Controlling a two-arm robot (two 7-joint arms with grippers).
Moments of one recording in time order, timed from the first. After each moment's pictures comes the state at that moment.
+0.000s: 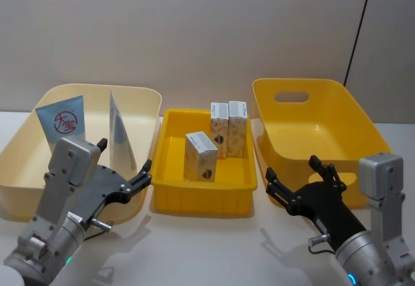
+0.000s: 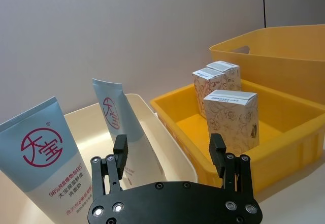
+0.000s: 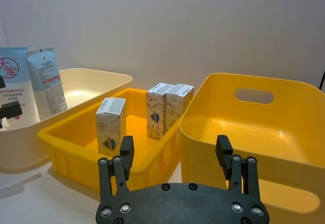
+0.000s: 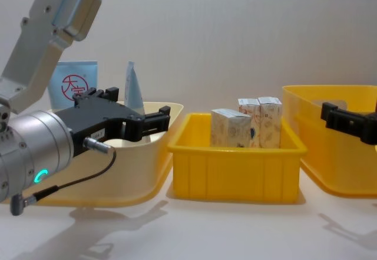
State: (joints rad) left arm -0.24 0.38 0.45 -1.63 -0.20 0.01 -0.01; right arm -0.01 0.34 -0.23 -1.77 0.29 0.03 0.07
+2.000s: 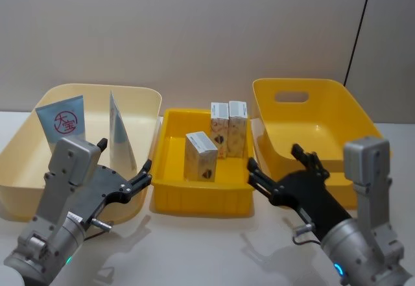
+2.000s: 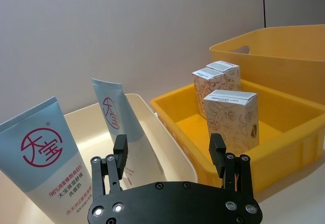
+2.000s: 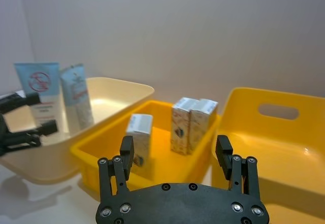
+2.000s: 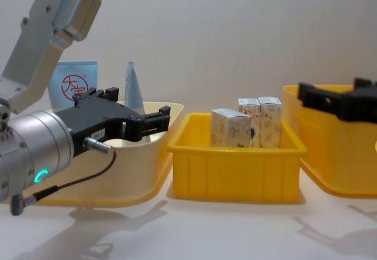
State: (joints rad) left arm -0.24 0.38 0.45 -1.63 -0.20 0.01 -0.01; right arm 0.01 0.32 -0.26 -1.84 0.28 0.11 0.07
